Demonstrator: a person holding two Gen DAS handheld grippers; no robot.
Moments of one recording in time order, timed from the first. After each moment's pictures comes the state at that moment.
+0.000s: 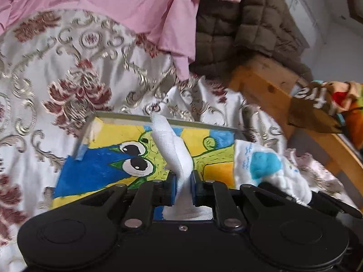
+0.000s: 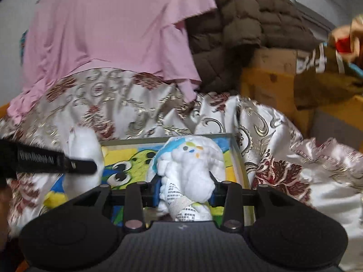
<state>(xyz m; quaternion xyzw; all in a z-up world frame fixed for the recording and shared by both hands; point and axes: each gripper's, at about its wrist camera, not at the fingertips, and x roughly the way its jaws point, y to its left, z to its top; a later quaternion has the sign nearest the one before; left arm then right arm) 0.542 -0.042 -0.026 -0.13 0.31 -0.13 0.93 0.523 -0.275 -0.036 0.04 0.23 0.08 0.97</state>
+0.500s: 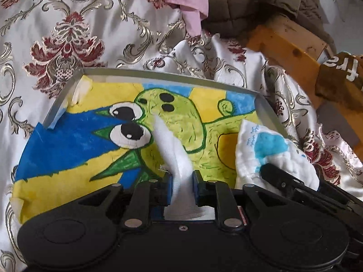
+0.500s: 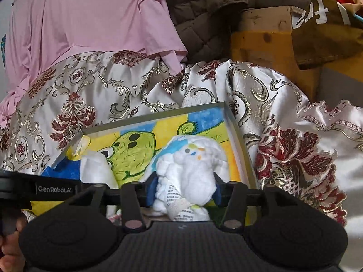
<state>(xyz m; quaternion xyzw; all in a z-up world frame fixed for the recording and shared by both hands) 0.586 -0.071 -0.077 -0.12 0.40 -0.11 0.90 0.551 -0.285 -0.068 0.06 0.28 0.07 0.95</state>
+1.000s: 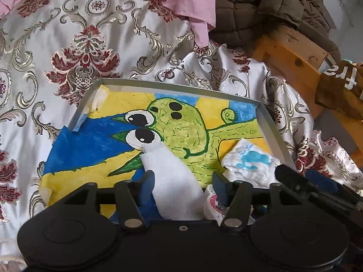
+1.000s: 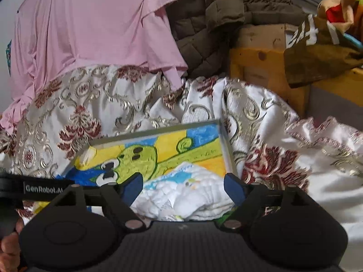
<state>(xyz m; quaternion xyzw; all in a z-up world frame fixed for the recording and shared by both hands) 0.559 -0.066 -0.045 -0.12 0.39 -0.08 0.91 0.525 -0.296 -0.030 0.06 0.25 0.07 0.96</state>
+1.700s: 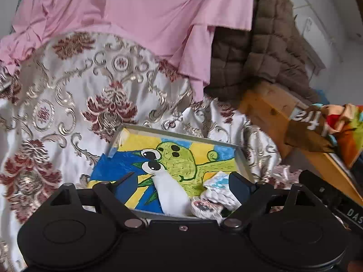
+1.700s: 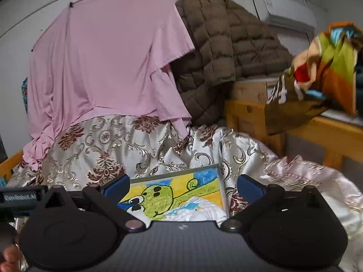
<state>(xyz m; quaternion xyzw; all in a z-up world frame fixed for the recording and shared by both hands) 0.437 -0.040 0.048 -0.15 0.28 -0.06 0.95 0.411 -0.308 0.049 0.09 0.15 0.08 0.98</state>
